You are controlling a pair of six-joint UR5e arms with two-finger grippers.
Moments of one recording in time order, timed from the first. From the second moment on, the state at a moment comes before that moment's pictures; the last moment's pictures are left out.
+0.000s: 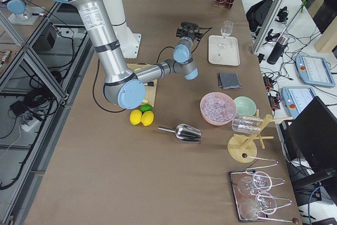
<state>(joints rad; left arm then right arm) -1.49 -2.08 -1.17 -2.16 -2.11 -2.13 0.78 -1.15 1.40 0.35 2.02 0.49</state>
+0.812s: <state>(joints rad) -1.47 -2.10 -1.15 -2.16 -2.08 -2.19 0.75 -1.14 1.40 0.35 2.02 0.48</state>
